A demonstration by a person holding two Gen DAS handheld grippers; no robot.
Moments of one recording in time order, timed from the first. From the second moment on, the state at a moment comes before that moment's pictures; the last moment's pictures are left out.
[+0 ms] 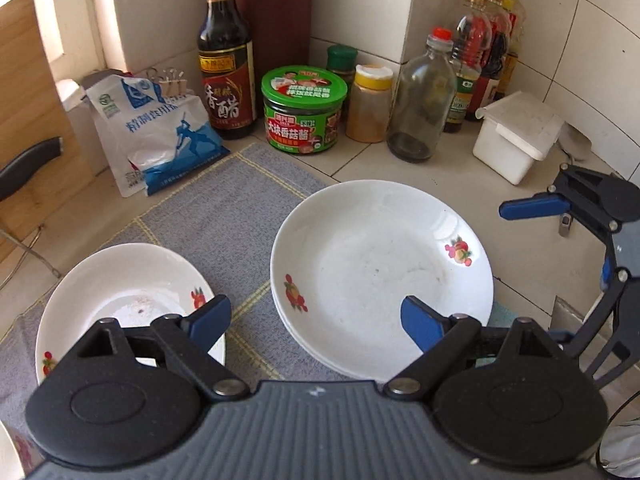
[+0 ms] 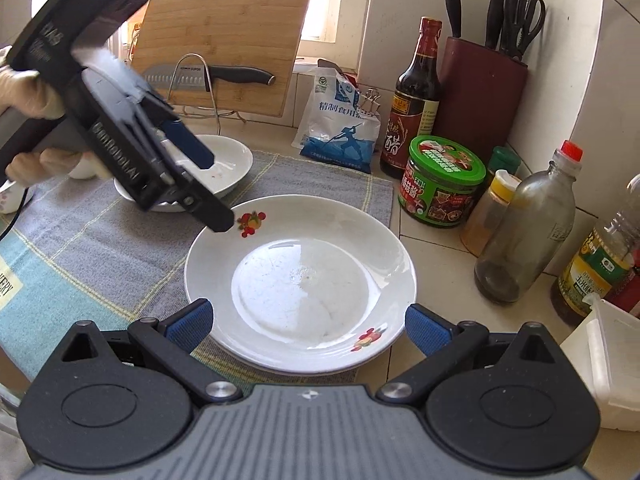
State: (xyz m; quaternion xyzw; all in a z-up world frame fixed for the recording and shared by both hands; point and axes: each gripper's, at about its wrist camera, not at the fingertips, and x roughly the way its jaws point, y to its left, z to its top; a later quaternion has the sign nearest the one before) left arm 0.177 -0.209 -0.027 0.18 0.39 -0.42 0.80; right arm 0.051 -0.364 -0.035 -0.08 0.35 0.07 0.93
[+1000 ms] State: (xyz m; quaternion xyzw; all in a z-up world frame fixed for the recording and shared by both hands) left arm 0.183 -0.098 -0.110 0.09 0.38 -0.22 0.90; right arm 0.179 -0.292 -0.030 -0.07 0.38 0.23 0.89
